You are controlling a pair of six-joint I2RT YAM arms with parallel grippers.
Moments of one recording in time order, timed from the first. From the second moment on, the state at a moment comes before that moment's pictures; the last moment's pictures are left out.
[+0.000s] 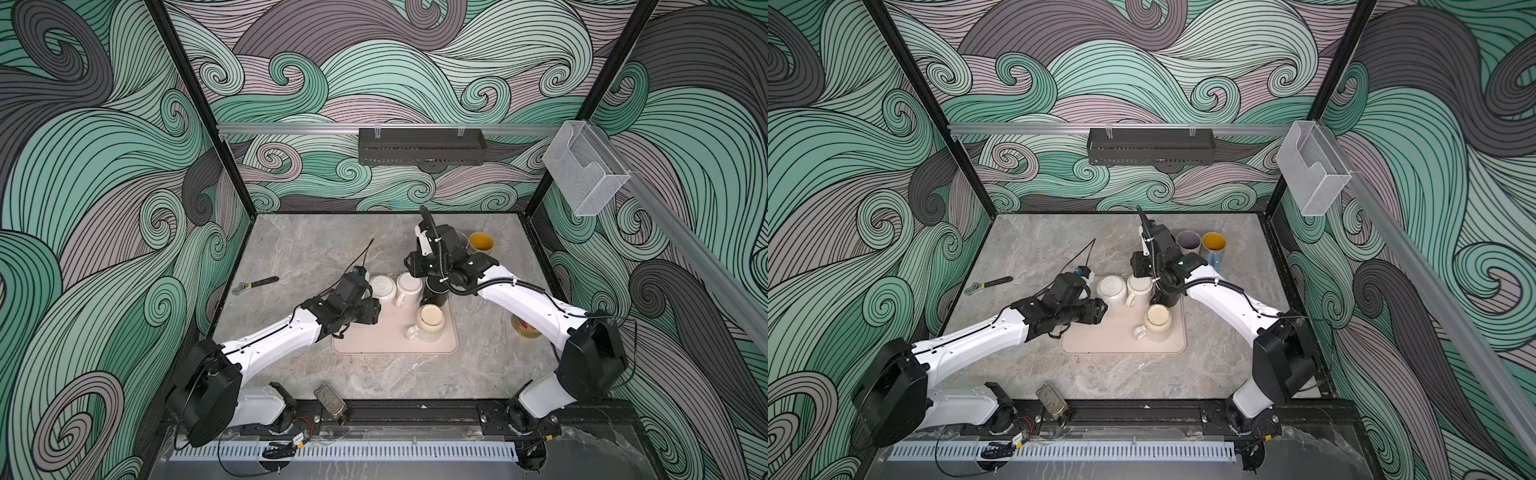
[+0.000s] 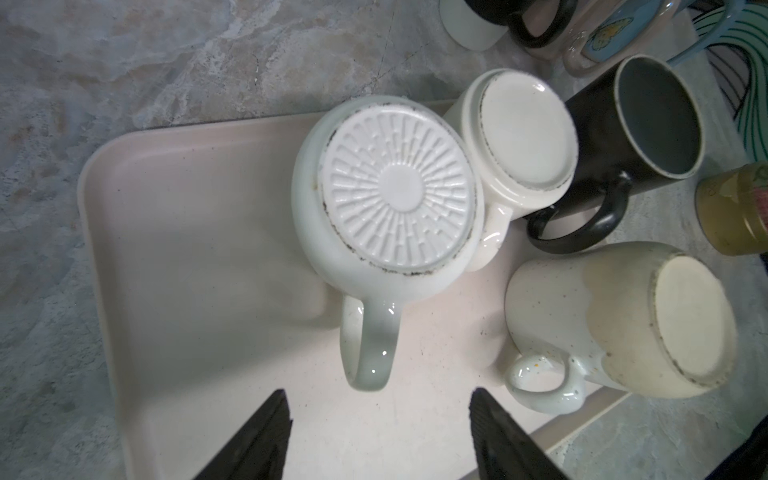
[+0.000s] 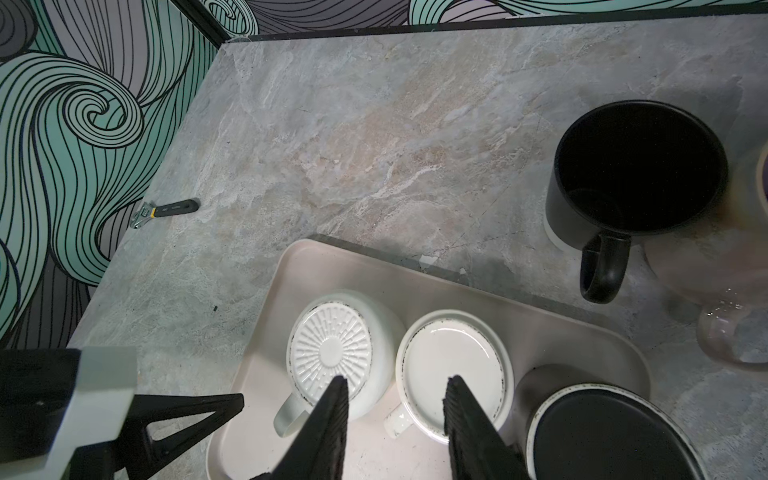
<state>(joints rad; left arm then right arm) -0.68 1.32 0.77 -0.33 -0.04 -0.47 0.63 1.57 1.26 -0.42 -0.03 0.40</state>
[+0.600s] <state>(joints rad) -0.70 1.48 0.86 -0.35 -0.12 -0.45 0.63 1.57 1.23 -0.41 -0.01 0.40</state>
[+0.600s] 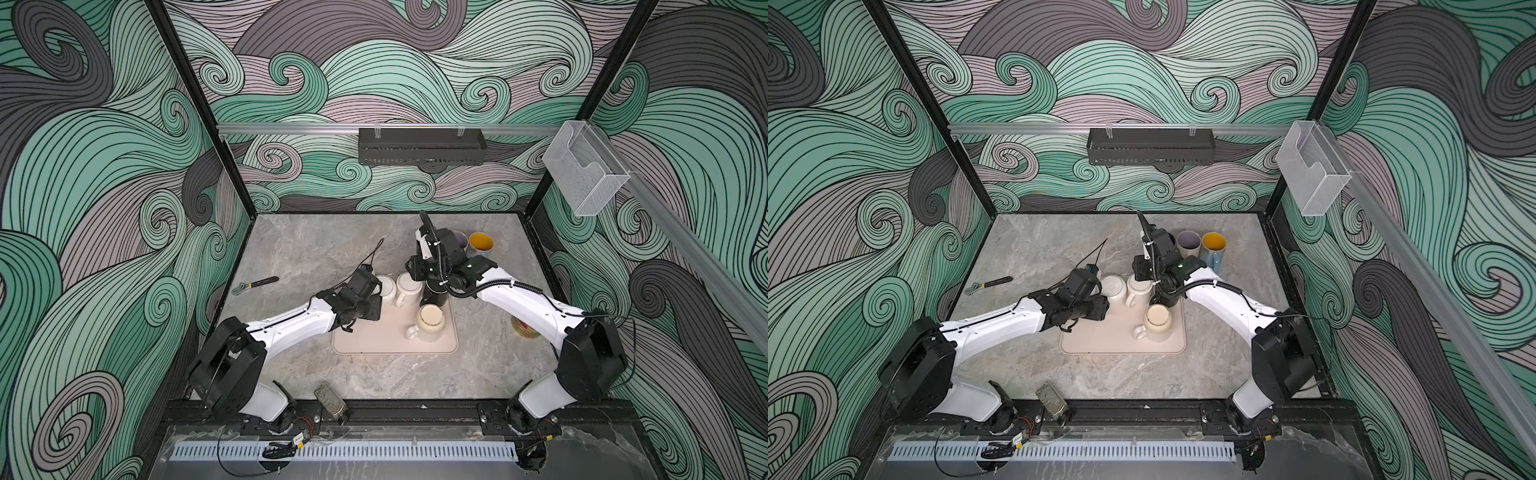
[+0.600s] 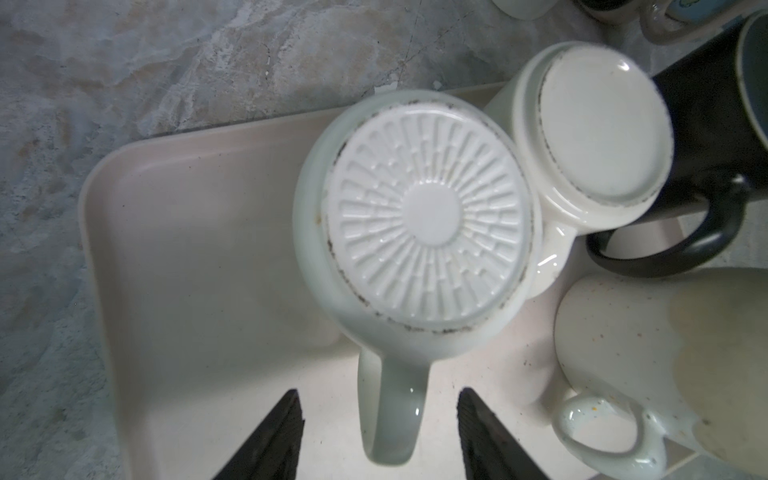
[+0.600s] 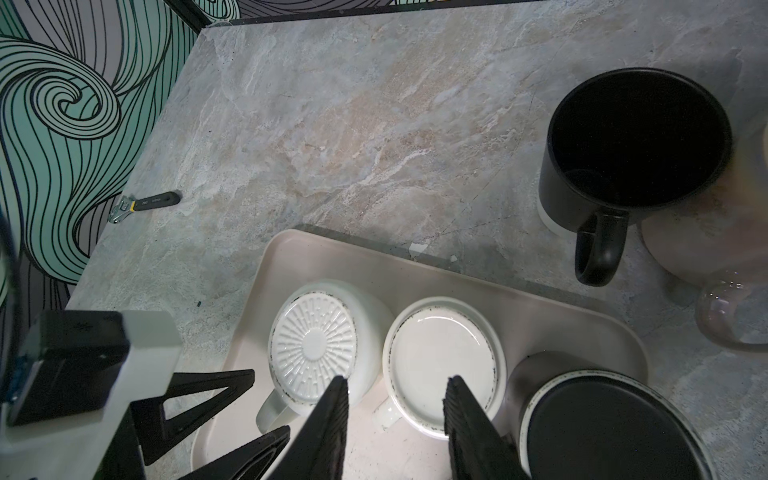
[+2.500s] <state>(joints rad) -0.74 1.65 1.03 -0.47 -0.31 -0.46 0.62 1.60 1.18 -0.38 -0.04 0.40</state>
